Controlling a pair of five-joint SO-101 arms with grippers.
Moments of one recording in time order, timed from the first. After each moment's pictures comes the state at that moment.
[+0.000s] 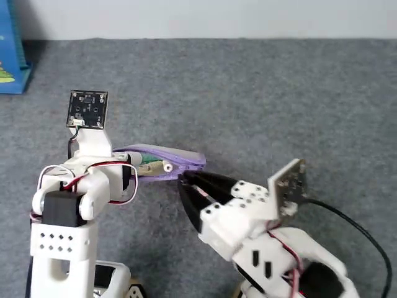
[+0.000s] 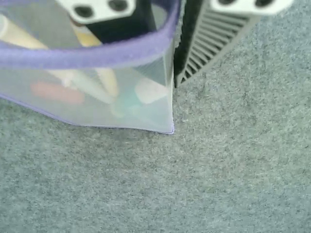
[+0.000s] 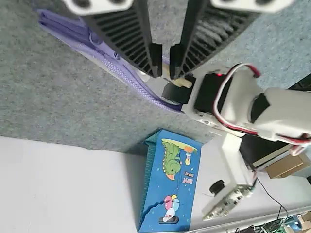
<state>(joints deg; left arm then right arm) 1.3 -50.9 36.2 78.3 7.9 -46.9 -82.0 47.6 55.3 -18.2</state>
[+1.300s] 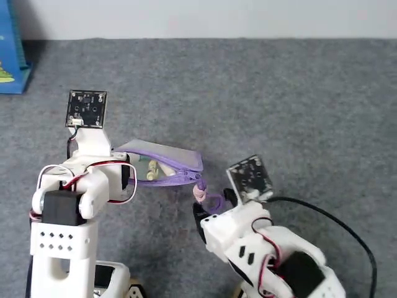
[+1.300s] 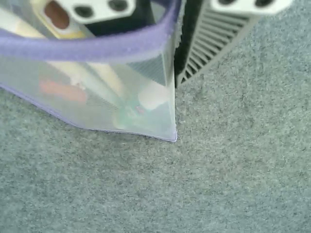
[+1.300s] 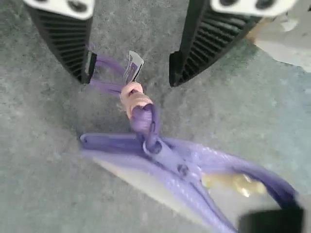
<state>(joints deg) 0.8 -50.9 36.3 78.3 7.9 -43.9 -82.0 57.2 73.4 -17.4</state>
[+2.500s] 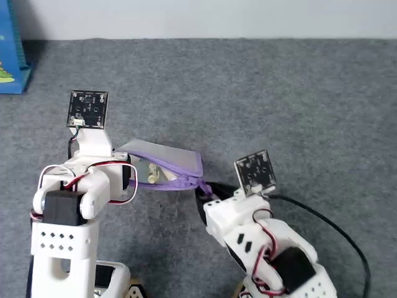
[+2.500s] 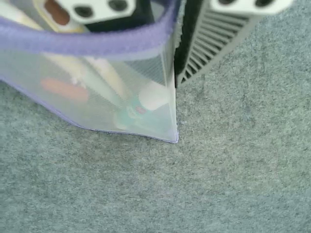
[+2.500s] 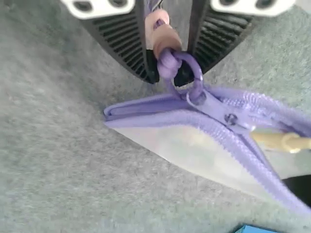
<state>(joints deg) 0.8 -50.9 36.4 78.3 7.9 -36.3 -87.2 65.7 63.3 -14.6</state>
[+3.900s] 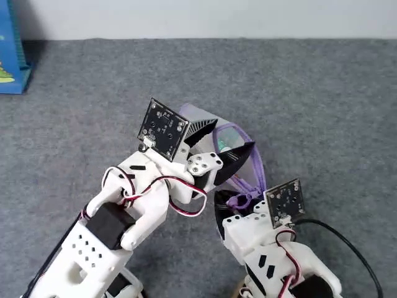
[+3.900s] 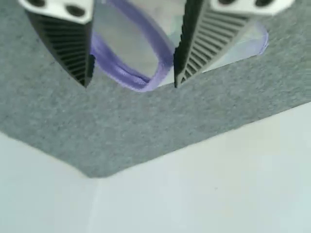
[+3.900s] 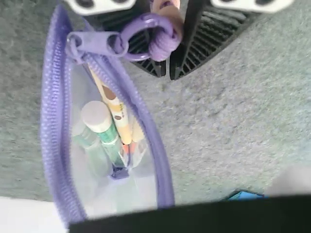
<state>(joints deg) 36.4 -50.8 38.5 42.5 9.8 -32.5 -103.8 65.1 73.8 -11.1</state>
